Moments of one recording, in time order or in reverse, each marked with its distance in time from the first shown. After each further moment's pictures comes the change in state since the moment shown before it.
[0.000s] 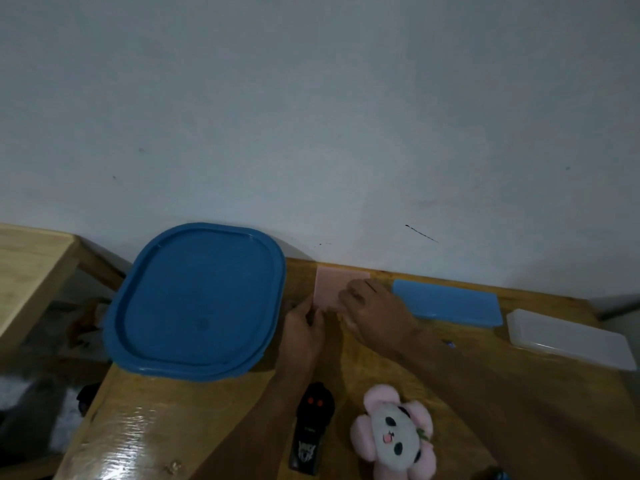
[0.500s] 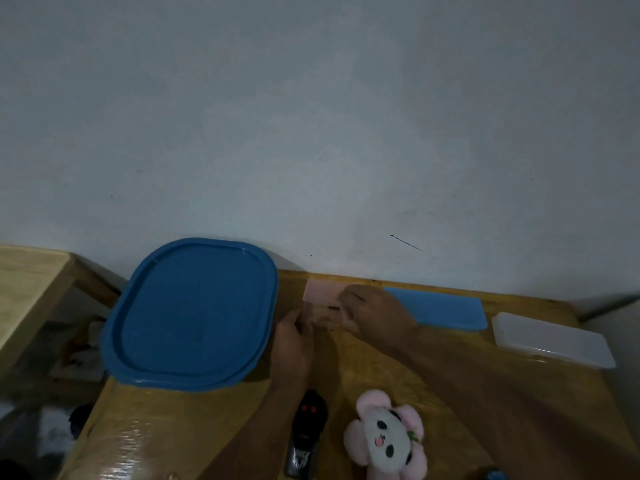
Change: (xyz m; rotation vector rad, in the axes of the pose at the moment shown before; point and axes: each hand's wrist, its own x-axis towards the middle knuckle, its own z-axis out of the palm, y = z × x) left_hand -0.004 0.004 0.000 -0.014 0.058 -0.076; right_hand 0.003 0.013 -0.016 0.189 0.098 -0.004
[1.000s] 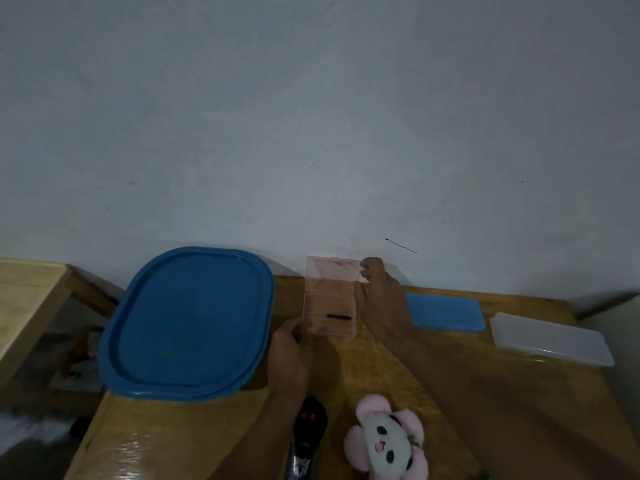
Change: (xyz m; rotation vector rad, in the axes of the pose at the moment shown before) left_hand -0.002 -0.004 0.001 0.030 0.008 -0.068; right_hand 0.013 -0.001 -0.009 0.478 0.196 0.637
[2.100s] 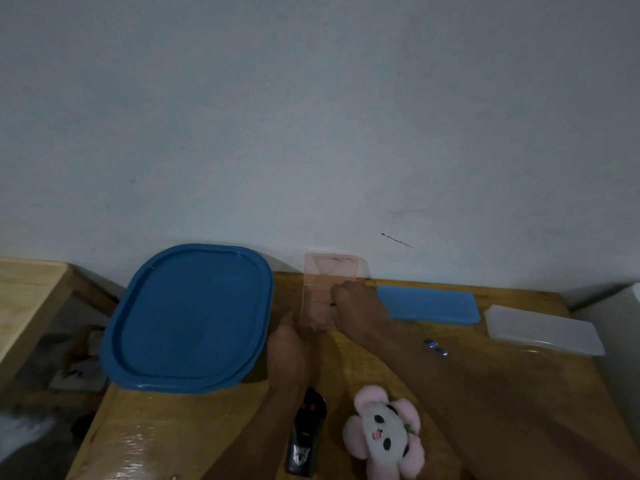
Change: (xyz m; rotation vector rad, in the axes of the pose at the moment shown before) left_hand -0.003 0.006 -0.002 0.216 -0.008 -0.011; right_hand -0.010 -0.020 0.012 -0.492 -0.341 -0.245
